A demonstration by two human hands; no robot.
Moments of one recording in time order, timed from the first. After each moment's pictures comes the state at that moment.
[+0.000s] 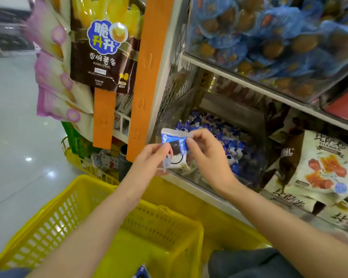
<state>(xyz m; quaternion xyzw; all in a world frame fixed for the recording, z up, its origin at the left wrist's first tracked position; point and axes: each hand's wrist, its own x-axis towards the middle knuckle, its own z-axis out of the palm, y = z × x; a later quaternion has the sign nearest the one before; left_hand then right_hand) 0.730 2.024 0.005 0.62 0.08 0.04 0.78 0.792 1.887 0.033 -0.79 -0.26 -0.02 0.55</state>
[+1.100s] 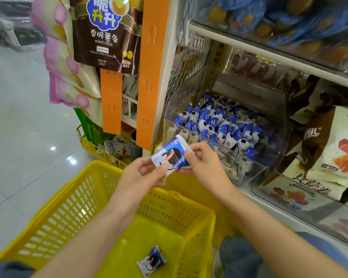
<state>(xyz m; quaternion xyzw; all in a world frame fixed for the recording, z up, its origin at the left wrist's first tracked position) 0.693 2.023 -0.038 0.60 0.21 0.09 0.77 0.765 1.897 -0.004 -0.78 -0.11 0.14 0.60</state>
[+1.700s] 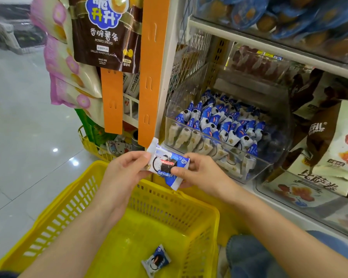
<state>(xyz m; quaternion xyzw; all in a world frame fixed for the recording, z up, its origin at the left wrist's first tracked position) 0.686 2.045 -0.027 0.58 0.21 0.12 0.78 0.759 1.892 -0.008 -0.78 -0.20 0.27 0.53</state>
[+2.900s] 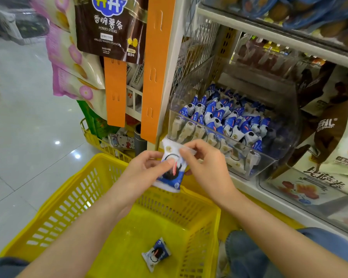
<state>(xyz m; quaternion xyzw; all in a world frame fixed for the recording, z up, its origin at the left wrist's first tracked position) 0.688 2.034 -0.033 0.66 0.17 0.01 0.73 0.756 1.898 -0.021 -0.83 -0.23 0.01 0.51</state>
